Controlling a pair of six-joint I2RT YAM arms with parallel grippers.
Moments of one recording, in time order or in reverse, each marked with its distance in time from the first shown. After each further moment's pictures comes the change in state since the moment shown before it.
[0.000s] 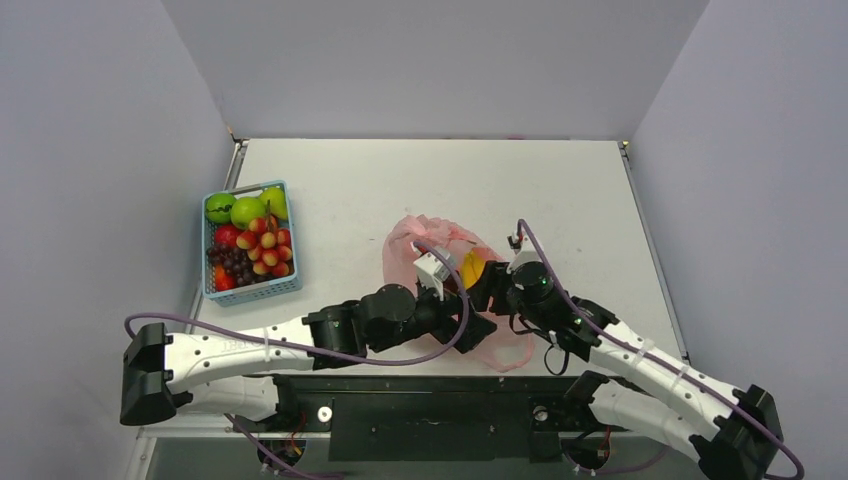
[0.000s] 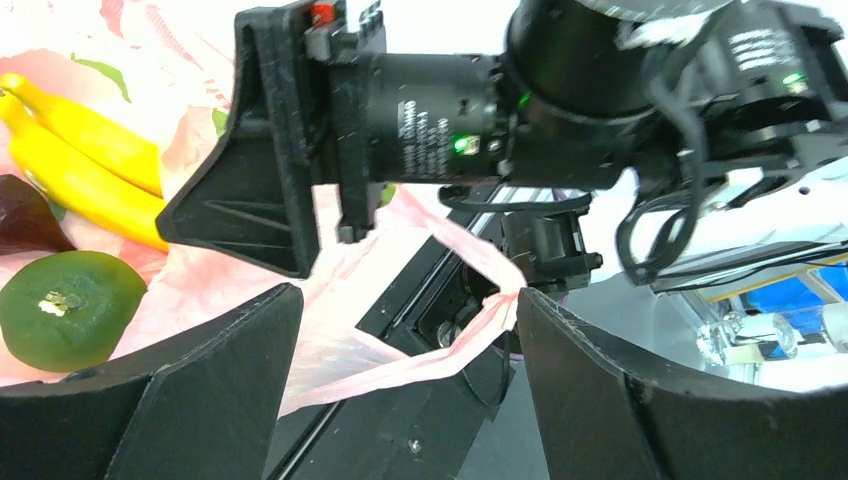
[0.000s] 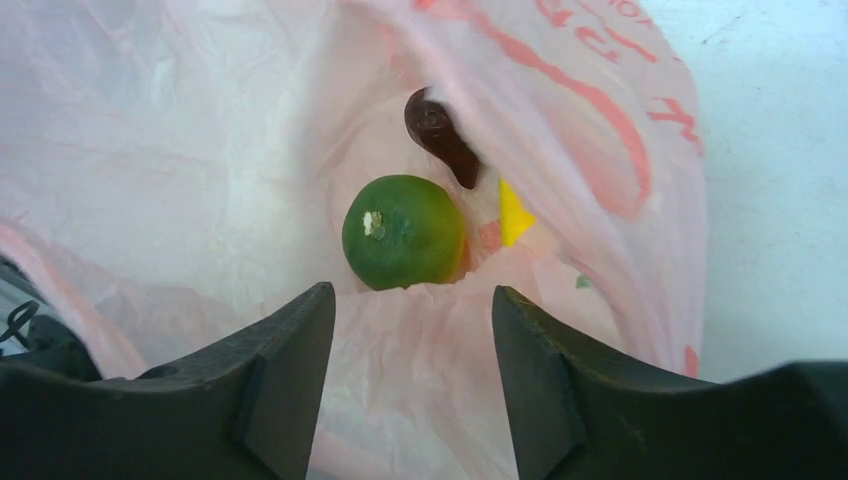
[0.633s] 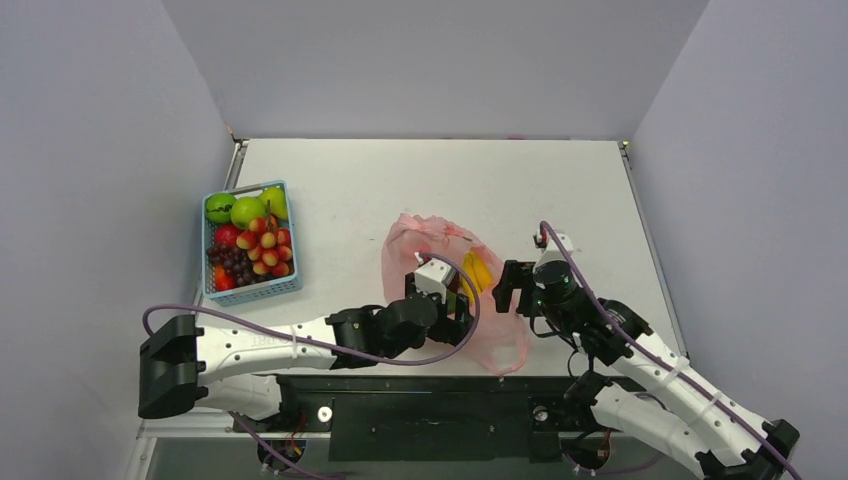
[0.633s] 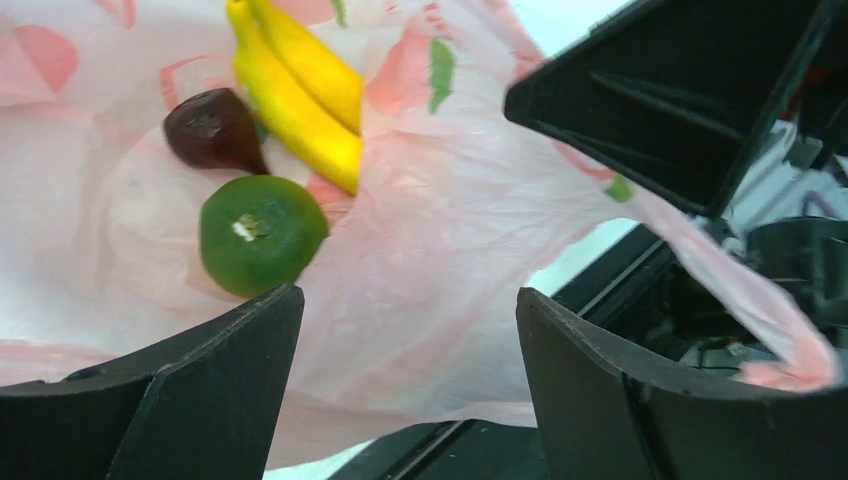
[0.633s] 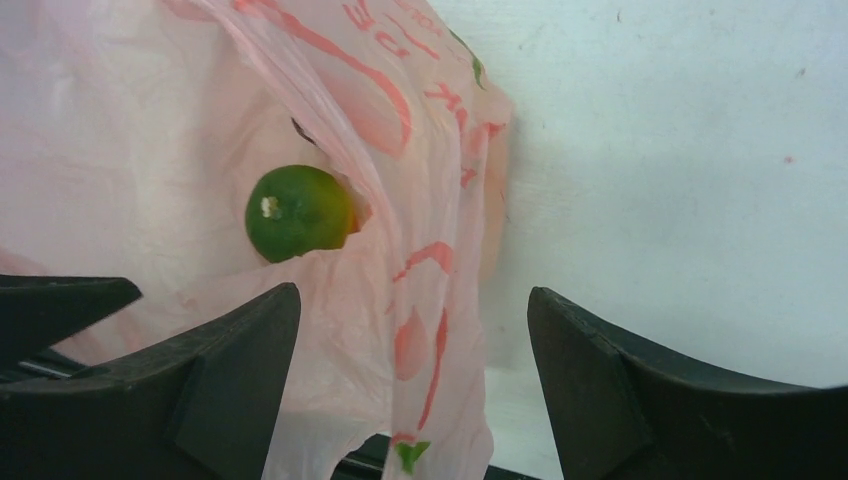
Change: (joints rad) left arm -0.011 0.102 -0.035 -0.101 -0.256 0.042; right arm -0.057 -0.163 0.176 -0.425 0.120 -0.095
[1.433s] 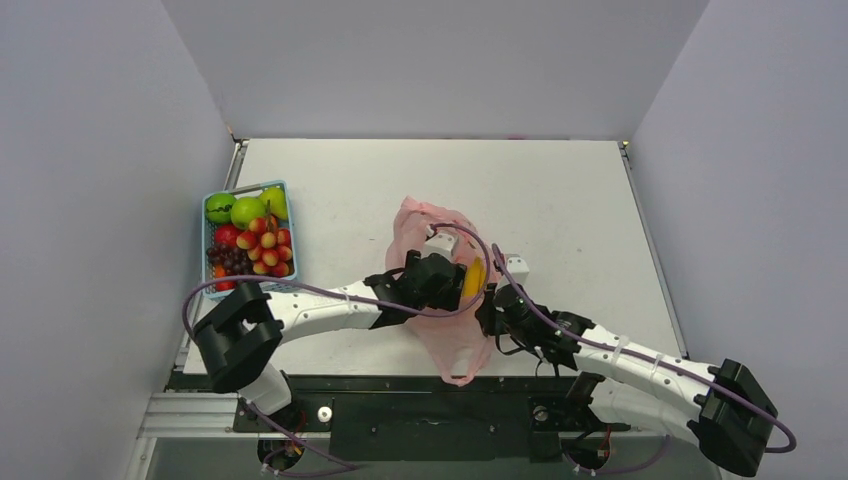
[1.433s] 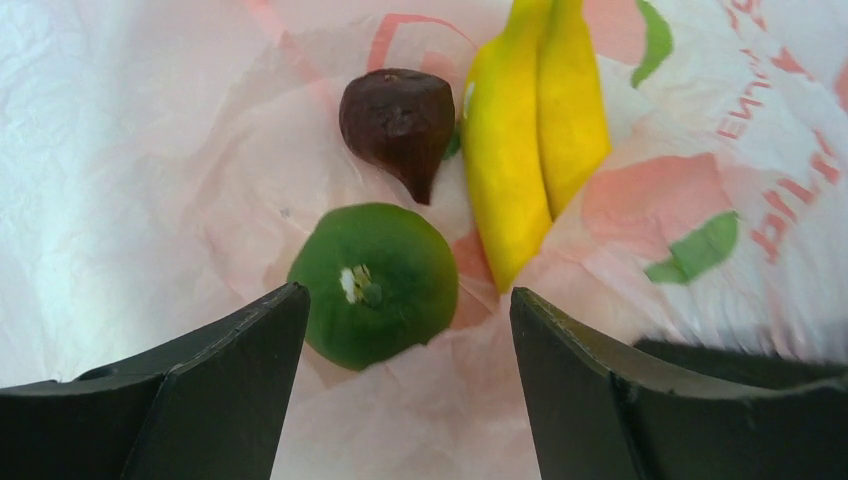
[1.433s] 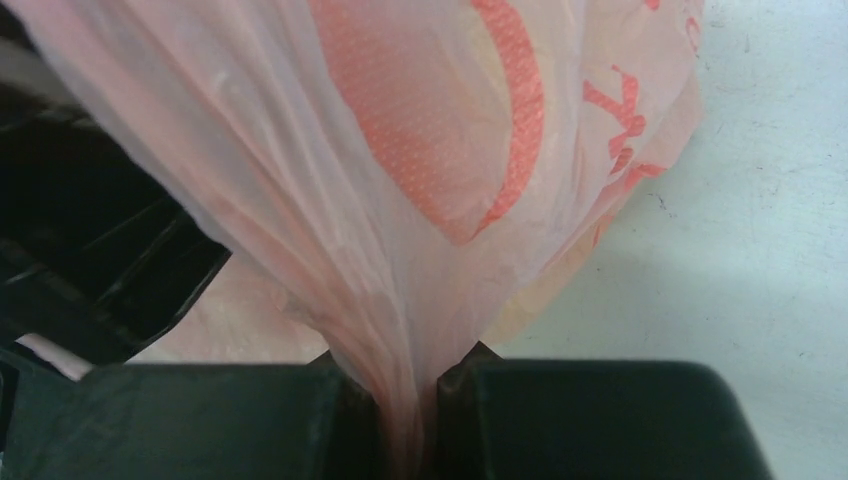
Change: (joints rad) left arm 0.246 0.293 0.092 -0.040 0.055 0.062; right arm 0.170 0.208 -0.303 0.461 -0.003 0.126
